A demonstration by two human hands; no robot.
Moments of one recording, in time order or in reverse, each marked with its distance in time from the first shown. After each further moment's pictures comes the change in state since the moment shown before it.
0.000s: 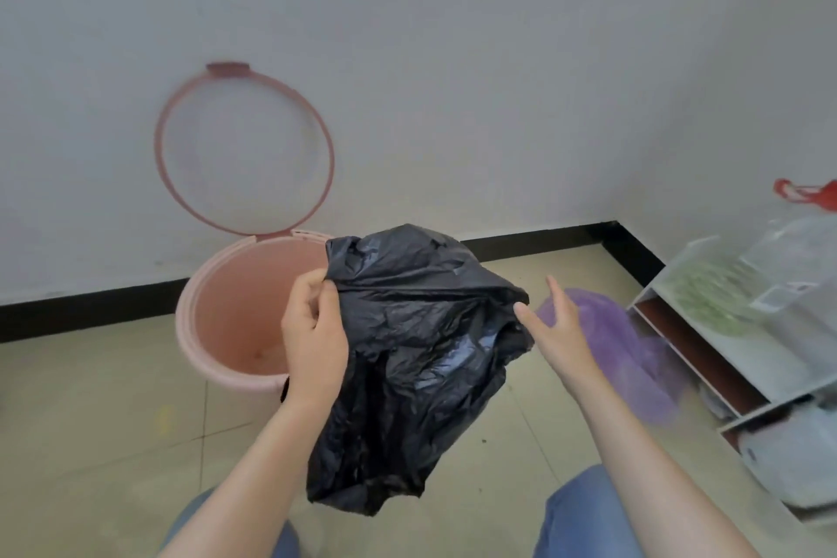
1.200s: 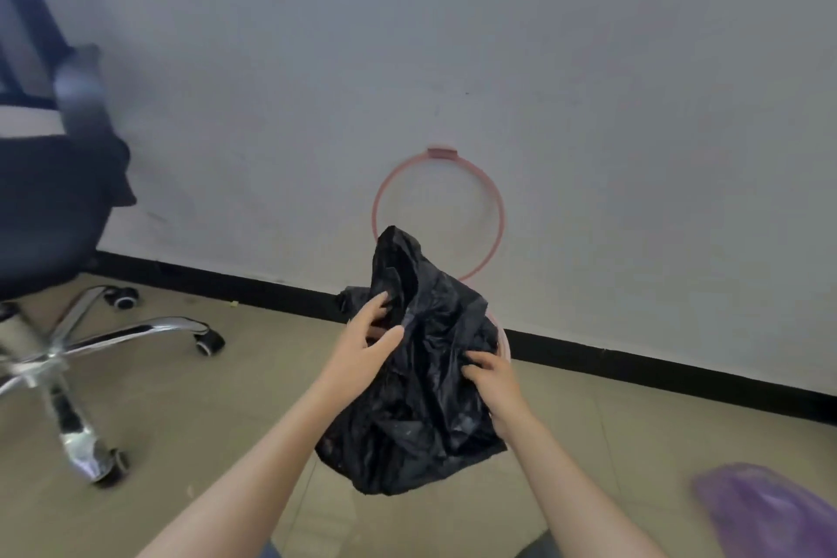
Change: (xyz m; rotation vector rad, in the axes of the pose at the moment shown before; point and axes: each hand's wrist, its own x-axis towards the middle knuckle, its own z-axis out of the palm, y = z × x) left_hand 0.022 0.017 -0.095 0.355 -0.069 -0.175; right_hand -0.001 -0.088 0.173 0.301 -0.610 0.050
